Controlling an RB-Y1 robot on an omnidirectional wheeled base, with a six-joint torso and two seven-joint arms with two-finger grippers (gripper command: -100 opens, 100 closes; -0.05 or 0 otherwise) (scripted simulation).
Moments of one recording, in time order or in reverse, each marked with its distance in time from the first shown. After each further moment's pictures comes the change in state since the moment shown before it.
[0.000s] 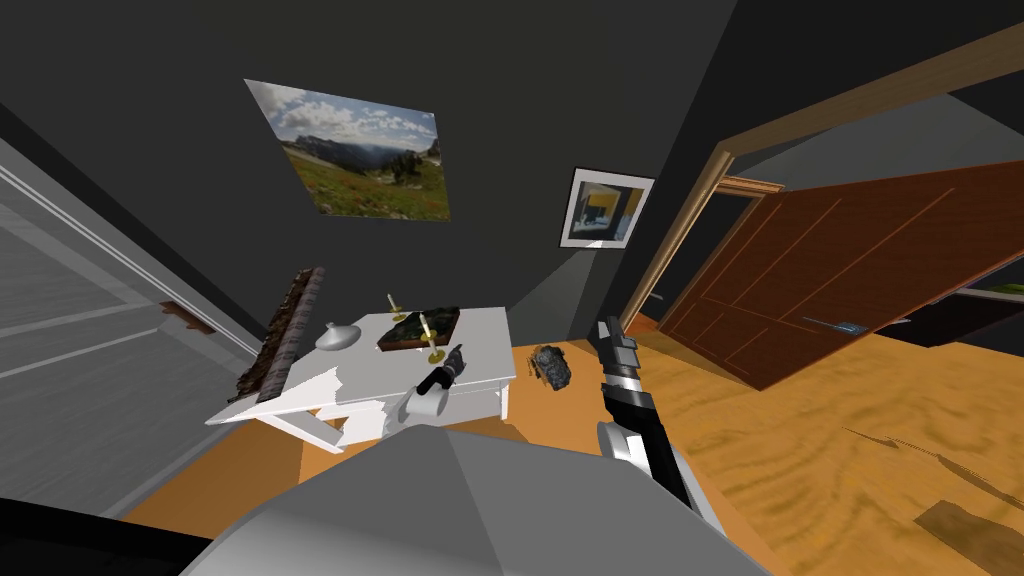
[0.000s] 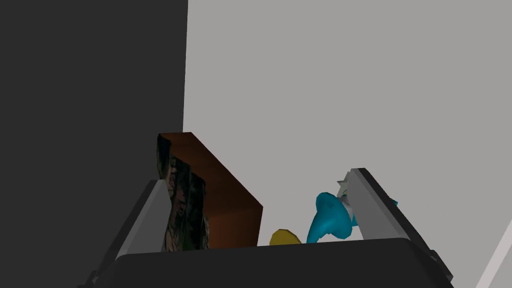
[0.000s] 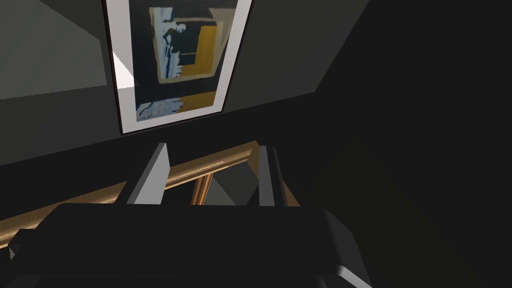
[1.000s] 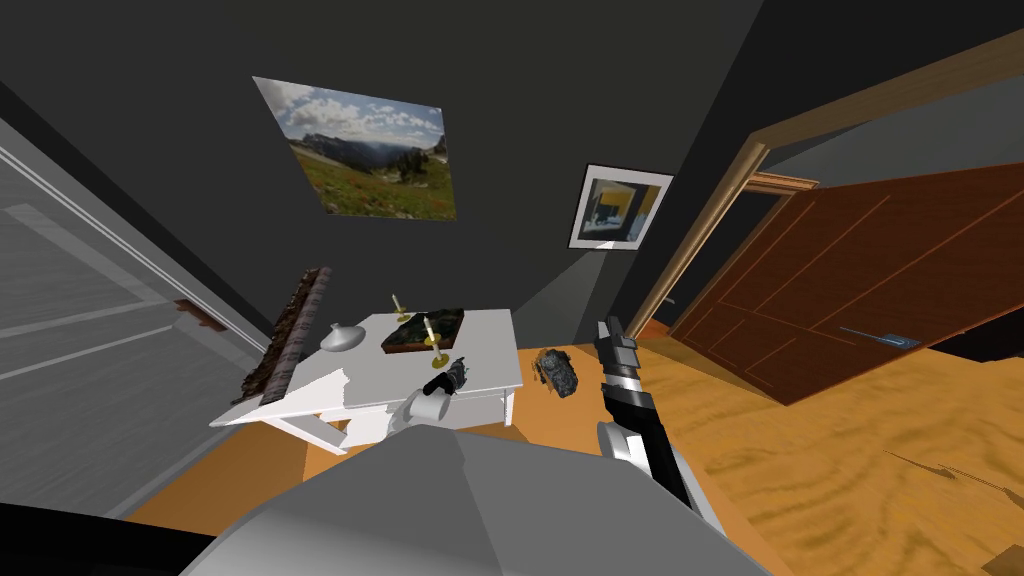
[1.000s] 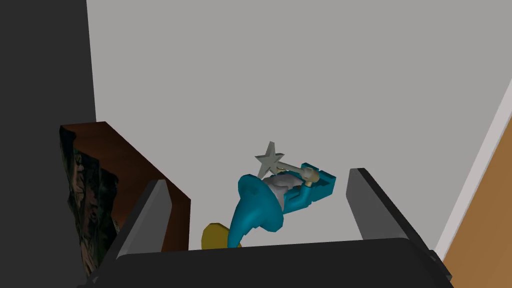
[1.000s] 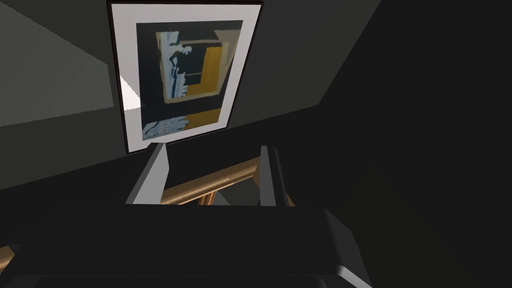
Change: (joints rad) left arm -0.048 0.033 -0.073 0.146 0.039 0.106 0.046; right arm 0.000 0.000 0.000 0.000 0.000 0.000 0.000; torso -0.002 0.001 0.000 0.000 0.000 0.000
